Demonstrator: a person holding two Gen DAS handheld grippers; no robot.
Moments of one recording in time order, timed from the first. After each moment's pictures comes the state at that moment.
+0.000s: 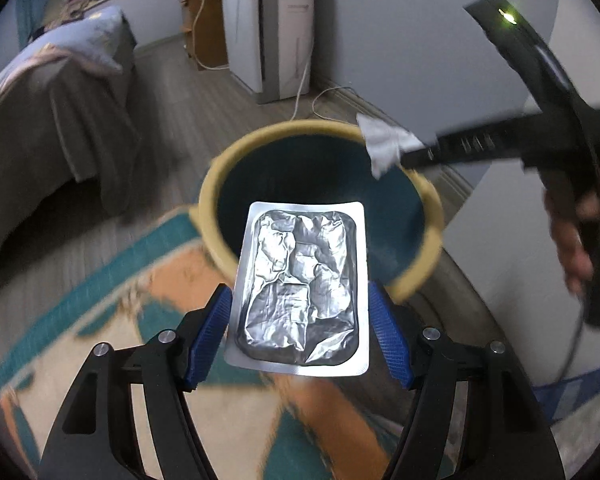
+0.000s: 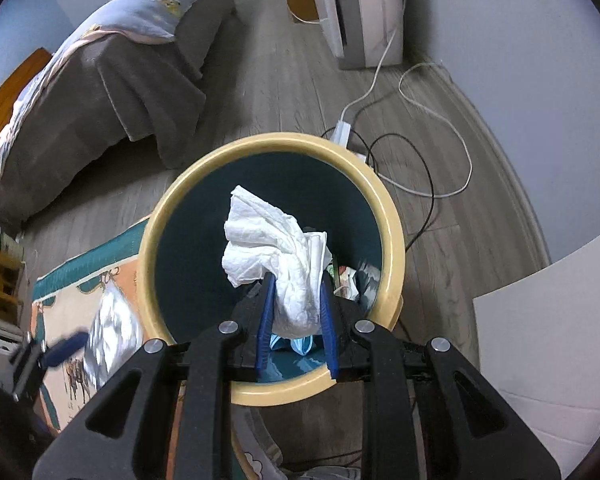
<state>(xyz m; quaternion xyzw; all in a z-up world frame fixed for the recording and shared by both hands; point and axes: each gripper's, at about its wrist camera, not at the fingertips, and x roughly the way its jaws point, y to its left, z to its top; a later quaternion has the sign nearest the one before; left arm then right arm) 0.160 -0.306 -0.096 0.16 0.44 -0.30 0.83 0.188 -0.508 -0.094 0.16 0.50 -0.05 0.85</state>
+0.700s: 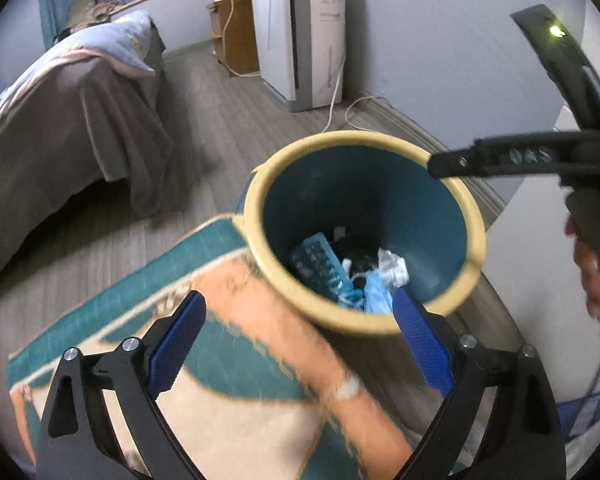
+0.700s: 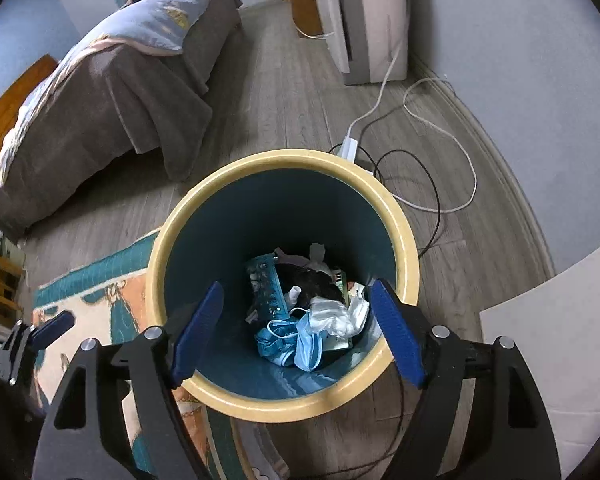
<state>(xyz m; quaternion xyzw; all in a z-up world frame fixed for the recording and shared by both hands) 0.160 -0.275 -0.097 0.15 0.42 -0.26 0.86 0.188 -0.495 -0.082 0.15 0.47 -0.05 0.87</state>
